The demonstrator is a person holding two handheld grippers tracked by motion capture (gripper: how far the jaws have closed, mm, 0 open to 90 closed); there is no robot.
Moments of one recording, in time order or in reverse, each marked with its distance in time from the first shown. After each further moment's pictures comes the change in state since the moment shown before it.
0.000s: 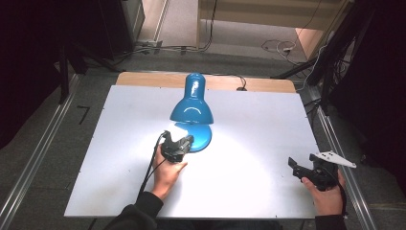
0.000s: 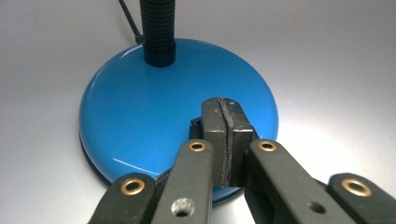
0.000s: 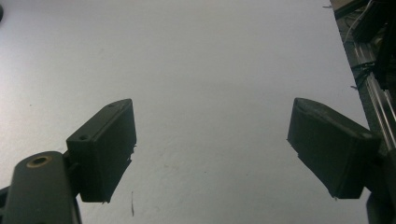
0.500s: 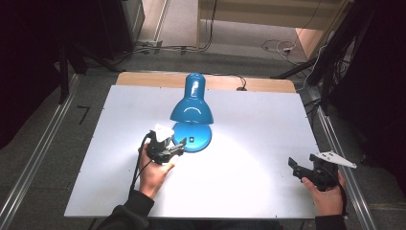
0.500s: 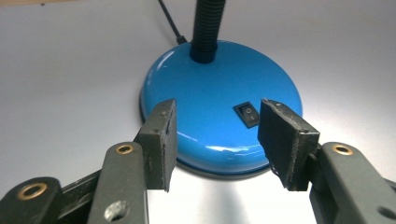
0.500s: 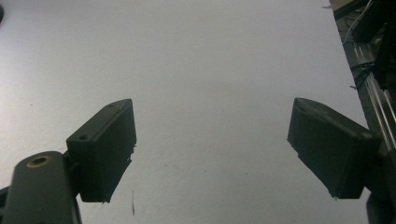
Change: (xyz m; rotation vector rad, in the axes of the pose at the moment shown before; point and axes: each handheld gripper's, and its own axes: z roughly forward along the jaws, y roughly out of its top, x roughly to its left) left arm 0.028 -0.001 -0.035 -0.005 0.054 -0.034; right arm 0.000 0.000 -0.001 -0.001 -0.002 0.001
